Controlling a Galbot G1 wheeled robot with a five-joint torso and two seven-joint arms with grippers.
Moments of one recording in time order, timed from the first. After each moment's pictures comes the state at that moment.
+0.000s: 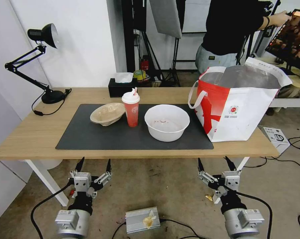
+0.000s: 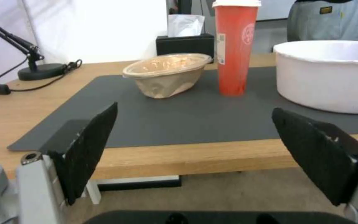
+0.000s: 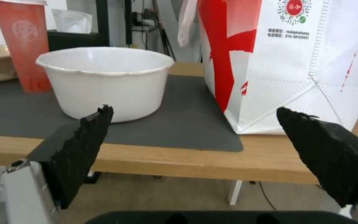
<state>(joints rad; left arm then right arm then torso) 1.80 -1.50 -0.55 -2.30 0.00 0.00 0.00 -1.80 1.50 0.55 2.30 0.00 0.00 0.00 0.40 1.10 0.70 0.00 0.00</state>
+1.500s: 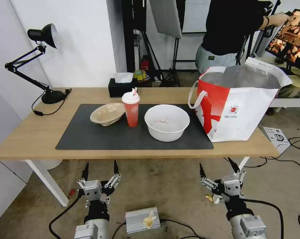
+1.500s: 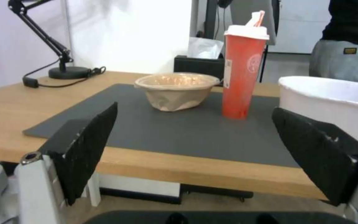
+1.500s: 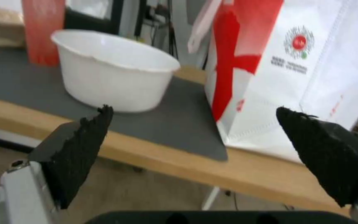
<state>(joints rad) 1.84 -1.51 -0.31 -2.27 0.10 -0.16 -0.31 -1.87 1.30 0.52 2.36 -0.08 0.00 0.12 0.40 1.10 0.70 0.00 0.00</state>
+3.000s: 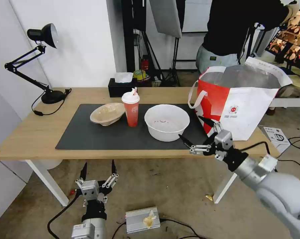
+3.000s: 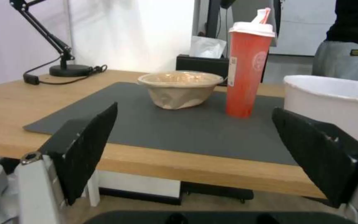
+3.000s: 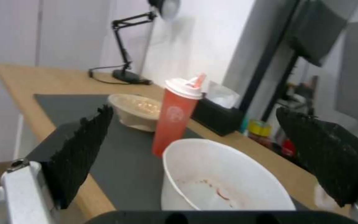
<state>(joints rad) 1.83 -1.55 -0.36 -2.24 0.07 -0.19 -0.26 -1.26 0.63 0.45 2.20 0.61 0.01 -0.25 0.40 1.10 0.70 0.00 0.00</state>
